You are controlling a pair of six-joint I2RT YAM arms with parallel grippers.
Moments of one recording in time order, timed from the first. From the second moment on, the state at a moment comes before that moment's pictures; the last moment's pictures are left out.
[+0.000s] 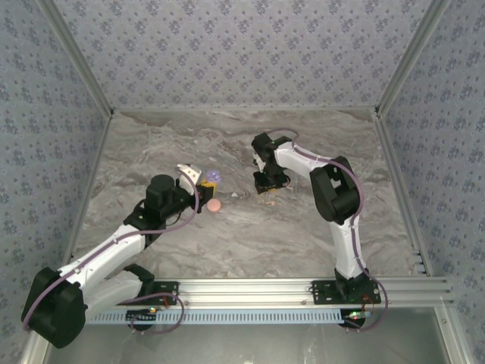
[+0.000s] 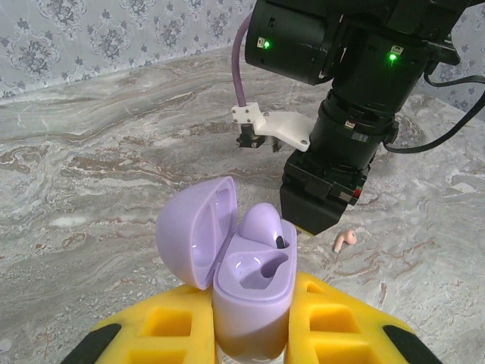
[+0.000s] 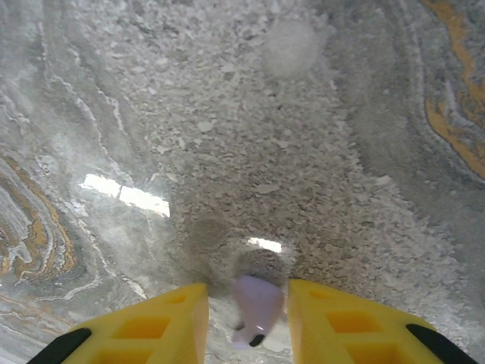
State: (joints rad) left arm -0.53 0.98 0.50 0.15 0.25 -0.07; right arm 0.54 2.14 1.62 -0.96 -0.10 0.18
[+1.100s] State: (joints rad) left arm -0.53 0.98 0.50 0.15 0.25 -0.07; right arm 0.58 2.15 1.62 -0.94 -0.02 0.24
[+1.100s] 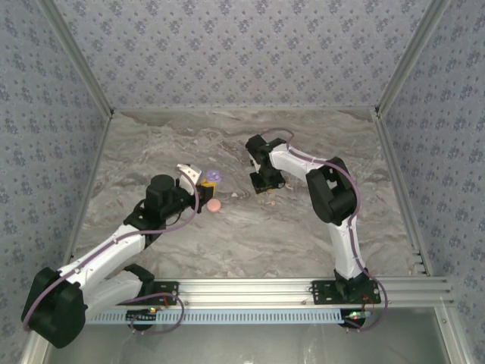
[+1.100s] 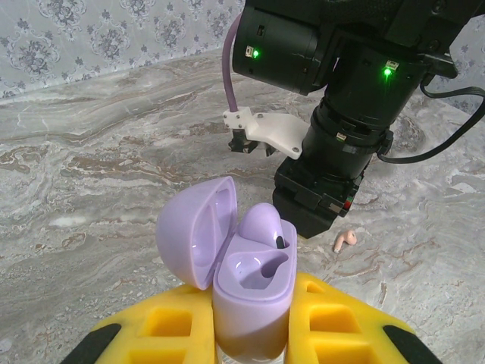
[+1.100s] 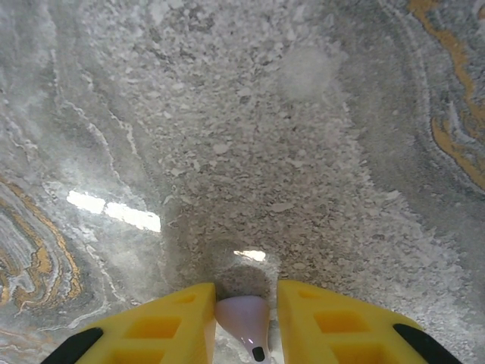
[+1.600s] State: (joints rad) left arm -0.53 0.98 0.50 0.15 0.25 -0.07; right arm 0.59 2.14 1.61 -0.92 0.01 0.32
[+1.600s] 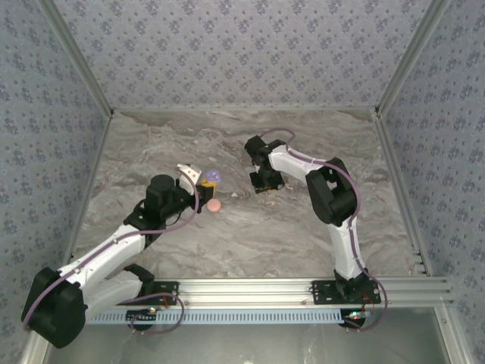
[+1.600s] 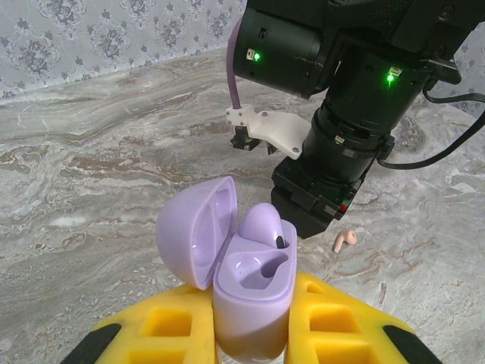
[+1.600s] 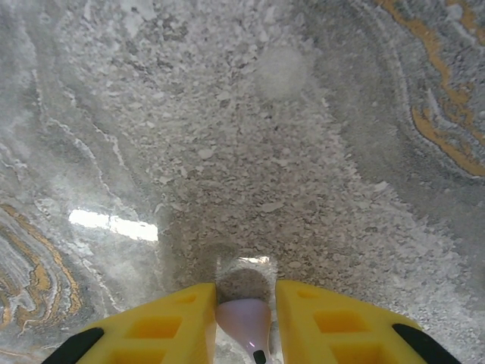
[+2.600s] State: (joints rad) left arm -0.64 1.36 0.49 0.51 0.26 -0.18; right arm 0.60 2.05 1.46 -0.75 0.01 0.32
